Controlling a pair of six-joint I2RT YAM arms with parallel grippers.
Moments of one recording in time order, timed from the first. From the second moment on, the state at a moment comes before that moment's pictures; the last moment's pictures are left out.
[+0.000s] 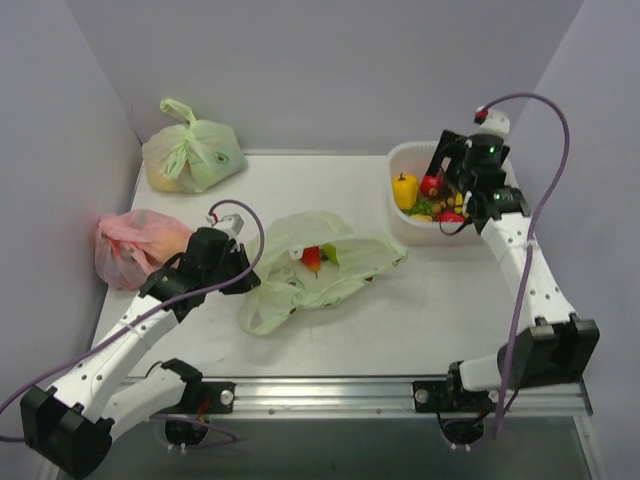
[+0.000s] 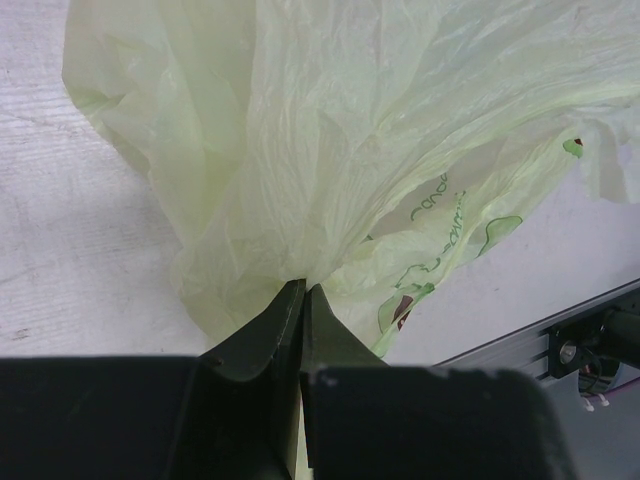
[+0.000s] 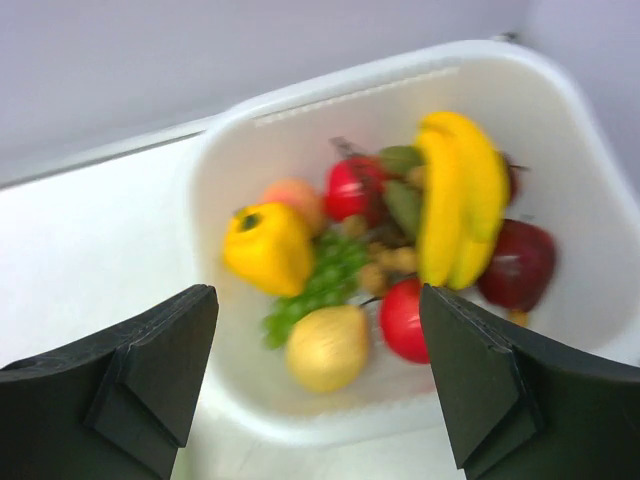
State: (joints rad) left arm -0.50 0.96 0.83 -0.63 0.08 -0.57; right arm 0.06 1.43 1.37 -0.36 0.29 0.23
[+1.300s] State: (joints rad) left arm -0.71 1.03 0.82 -0.74 -0.01 -0.66; right arm 0.91 1.73 1.09 -0.37 -0.24 0.35
